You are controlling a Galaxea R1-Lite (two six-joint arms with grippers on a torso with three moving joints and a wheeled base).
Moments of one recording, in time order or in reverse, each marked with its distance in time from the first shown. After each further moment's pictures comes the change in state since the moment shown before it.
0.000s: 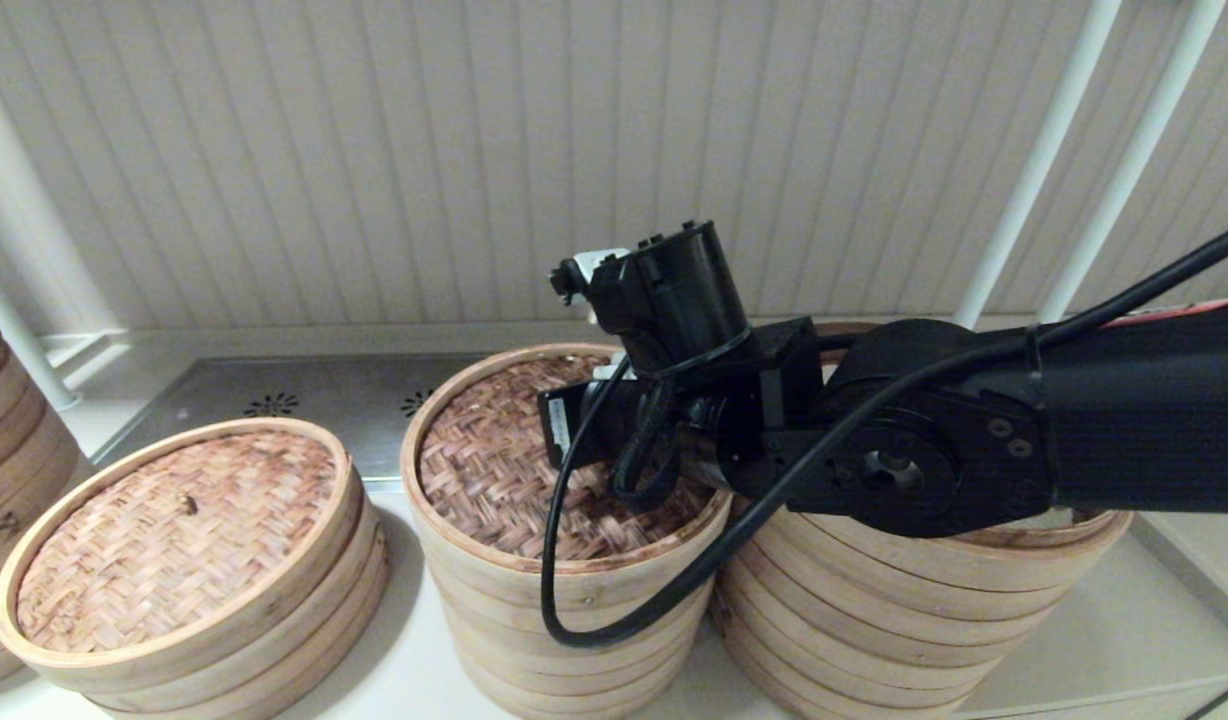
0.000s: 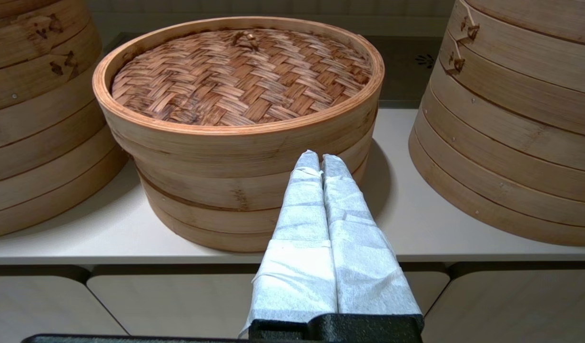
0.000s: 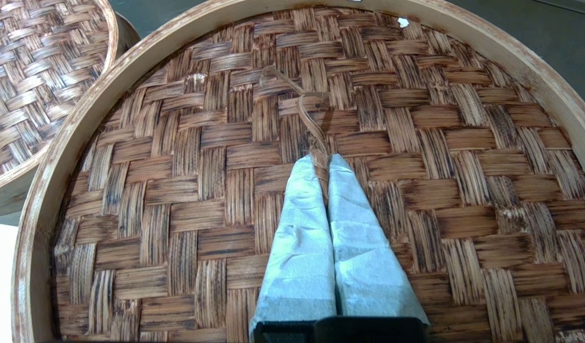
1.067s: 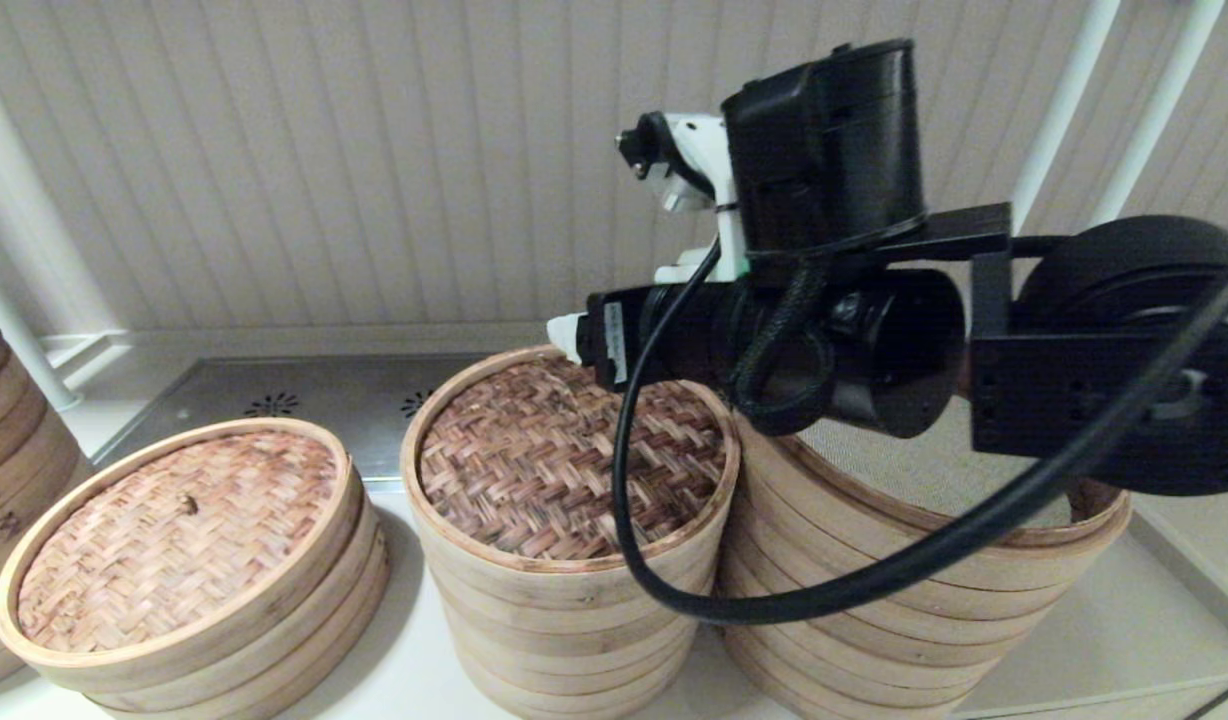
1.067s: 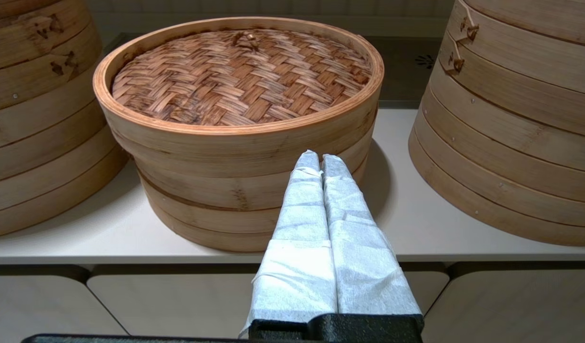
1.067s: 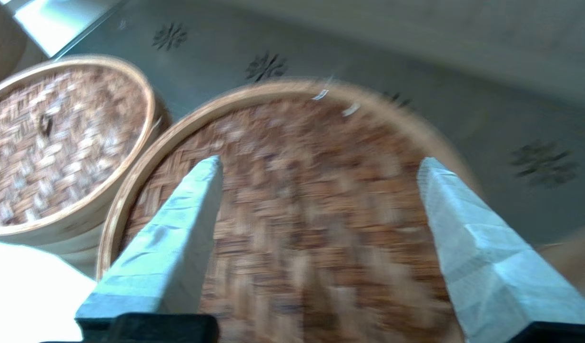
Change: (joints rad) left arm 0.000 0.000 0.000 0.000 0.000 0.000; right arm -0.014 -0.171 0.004 0.003 -0.032 -0.077
